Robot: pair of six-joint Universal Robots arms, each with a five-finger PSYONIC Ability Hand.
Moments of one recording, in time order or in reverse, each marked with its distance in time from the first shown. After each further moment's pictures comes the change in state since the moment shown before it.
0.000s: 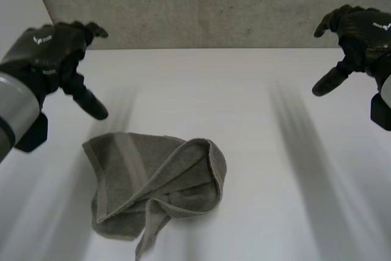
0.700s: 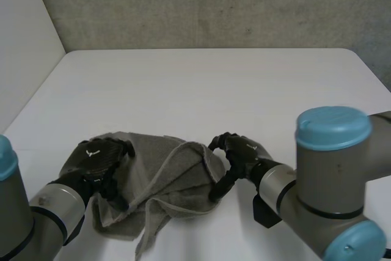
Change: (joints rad) left arm -0.012 -0.098 -0.513 0.290 0.066 0.014; right arm 0.367 0.443 0.099 -0.083 -0.019 0.428; left_hand 0.287 0.291 0.297 0.291 0.306; right_hand 0.000 0.000 0.000 0.000 0.000
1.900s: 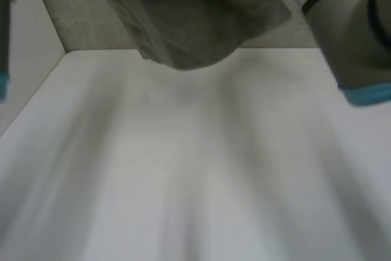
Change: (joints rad) left arm 0.030 -0.038 0.812 0.252 -0.124 0.143; right arm -0.038 -0.164 -0.608 -0.342 -0.127 -0.721; left_hand 0.855 0.956 0.992 0.961 0.923; right_hand 0.976 1.054 1.086 1.077 1.061
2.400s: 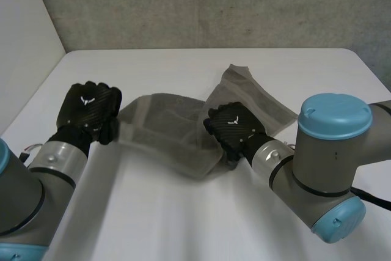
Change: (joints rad) left arm 0.064 -0.022 -0.823 0.245 0.215 0.071; right arm -0.002 0.211 0.535 0.160 0.006 -0.080; left_hand 0.000 0.000 0.002 0.000 0.000; right_hand -0.816 -0.901 -0.929 -0.936 -0.940
